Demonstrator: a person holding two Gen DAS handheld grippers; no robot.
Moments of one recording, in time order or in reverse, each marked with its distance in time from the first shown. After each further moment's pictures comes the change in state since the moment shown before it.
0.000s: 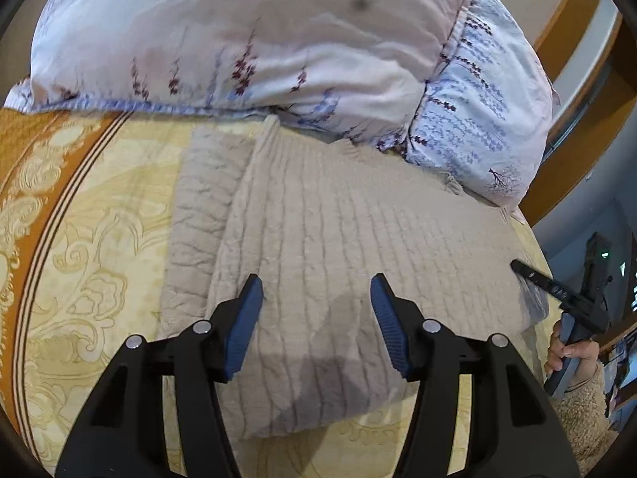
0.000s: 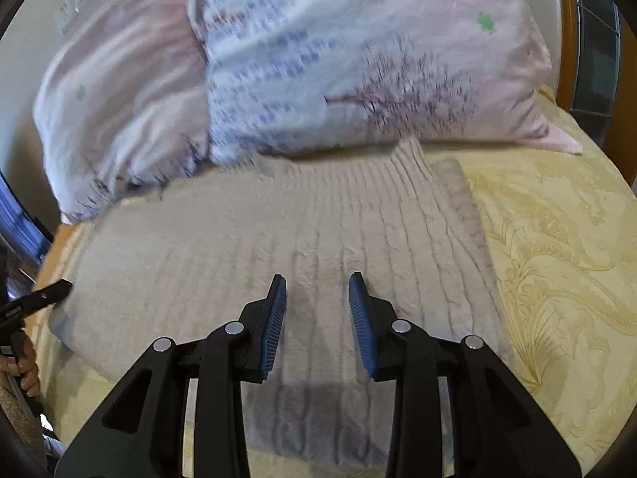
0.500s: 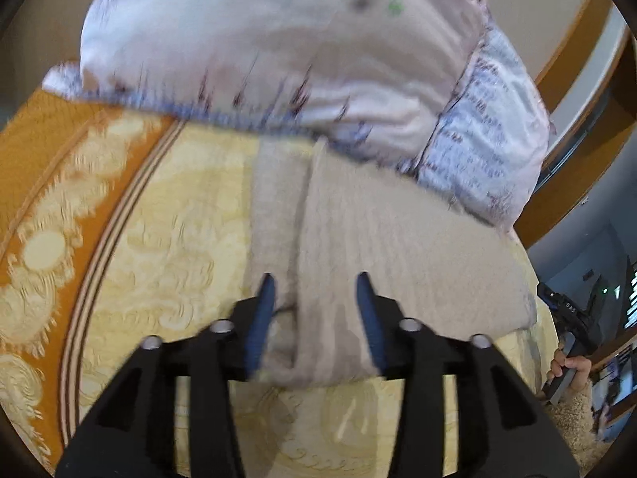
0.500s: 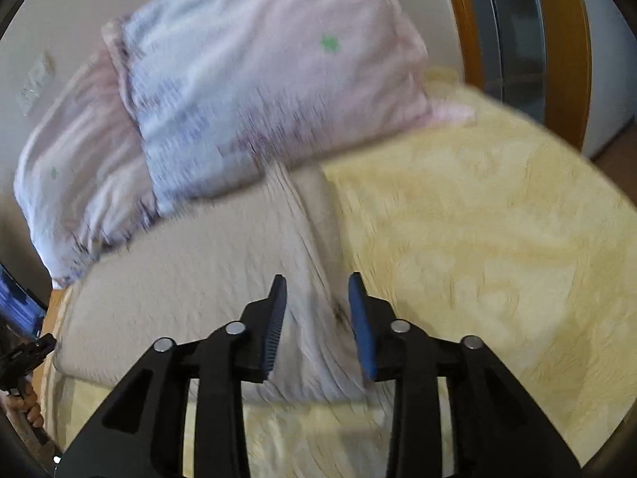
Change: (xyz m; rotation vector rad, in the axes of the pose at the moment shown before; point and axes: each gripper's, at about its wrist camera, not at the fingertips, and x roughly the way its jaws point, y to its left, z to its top) left arm -0.054 0.029 -0.009 -0.034 -0.090 -0.007; right arm -0.079 -0.060 -0.020 0.182 -0.212 -0.044
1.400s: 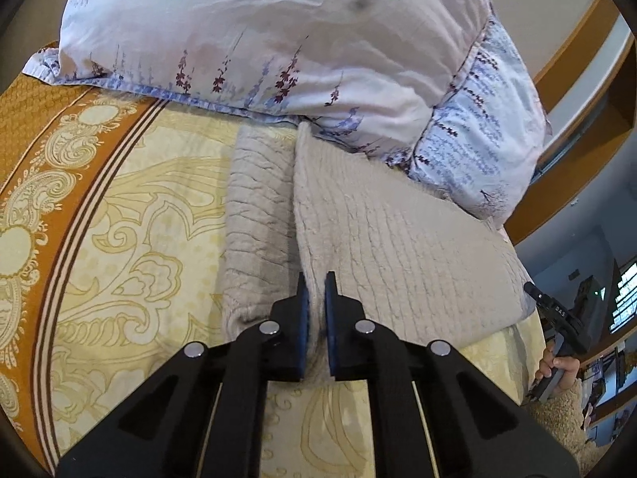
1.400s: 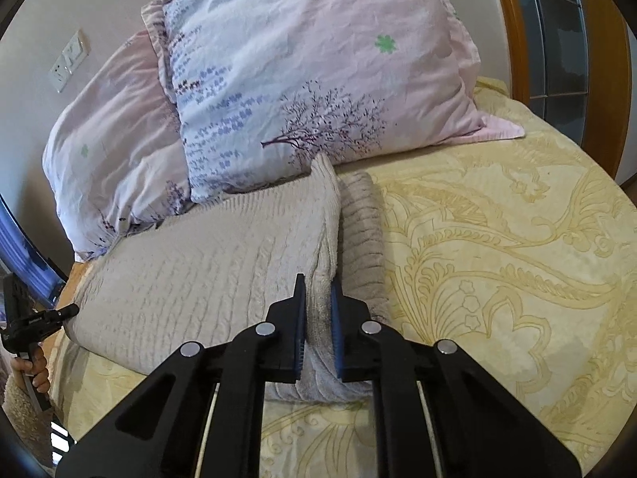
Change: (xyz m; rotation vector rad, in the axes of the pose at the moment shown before) left arm 0.024 0.008 0.006 -0.041 0.077 -0.069; right arm 0.009 -0.002 0.005 -0.064 0.061 0.098
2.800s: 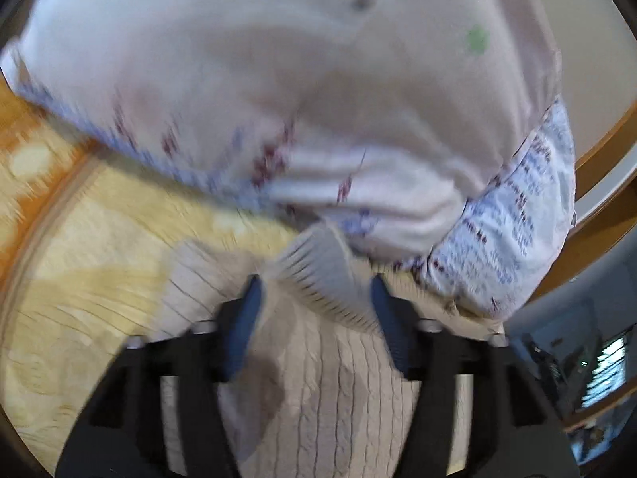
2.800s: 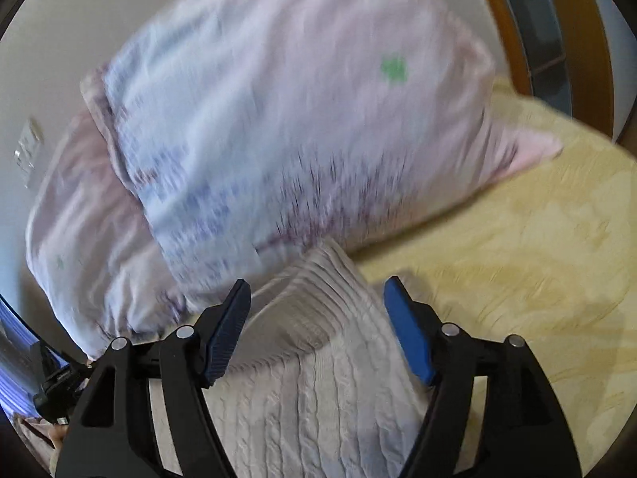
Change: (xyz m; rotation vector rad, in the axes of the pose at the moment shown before) left arm 0.060 -0.006 0.090 -0.184 -0.121 0.009; right arm 0.052 0.003 0.074 0.216 -0.145 0.023
